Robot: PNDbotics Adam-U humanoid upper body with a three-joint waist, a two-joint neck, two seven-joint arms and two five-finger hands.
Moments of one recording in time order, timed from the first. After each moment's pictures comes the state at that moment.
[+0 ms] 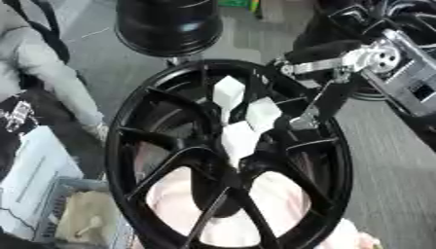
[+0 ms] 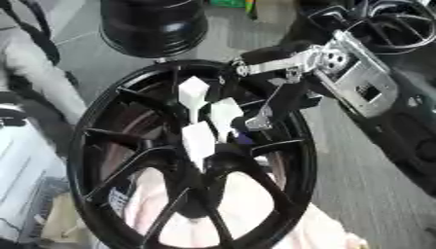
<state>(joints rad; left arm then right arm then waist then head) -0.18 0.19 0.29 -1.74 -0.08 0.07 -0.39 -0.87 -0.58 0.52 -1.46 0.13 -0.32 0.86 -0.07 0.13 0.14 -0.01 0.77</state>
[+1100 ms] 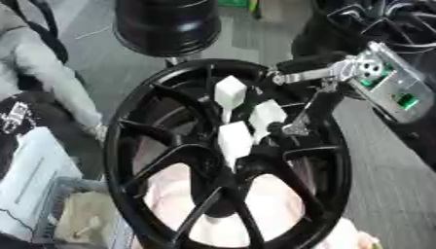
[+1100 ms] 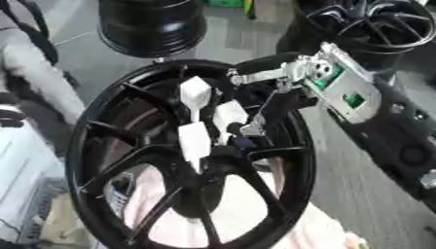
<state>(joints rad) -0.18 0.19 0.29 -1.74 -0.08 0.07 -0.39 -0.86 -0.55 0.52 -1.42 0.17 -0.32 0.85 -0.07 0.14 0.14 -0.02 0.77</state>
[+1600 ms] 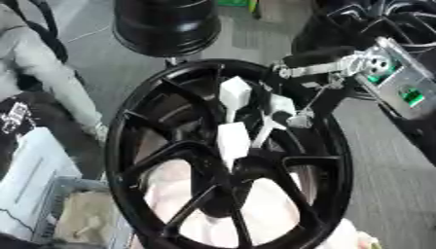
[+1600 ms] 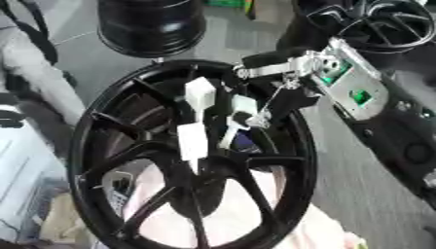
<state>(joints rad) -0.18 0.19 0.29 -1.74 -0.08 0.07 -0.39 -0.85 -0.57 0.48 -1.43 0.18 -0.34 0.84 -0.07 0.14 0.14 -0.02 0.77</state>
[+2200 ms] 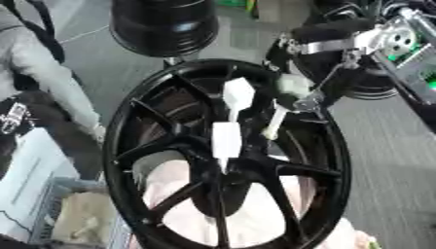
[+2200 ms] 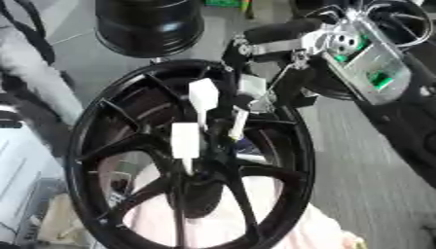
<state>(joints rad) -0.18 0.19 0.29 -1.74 -0.08 0.08 -0.39 -0.91 -0.63 0.44 -1.58 0.14 -0.33 0.83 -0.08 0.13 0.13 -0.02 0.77</state>
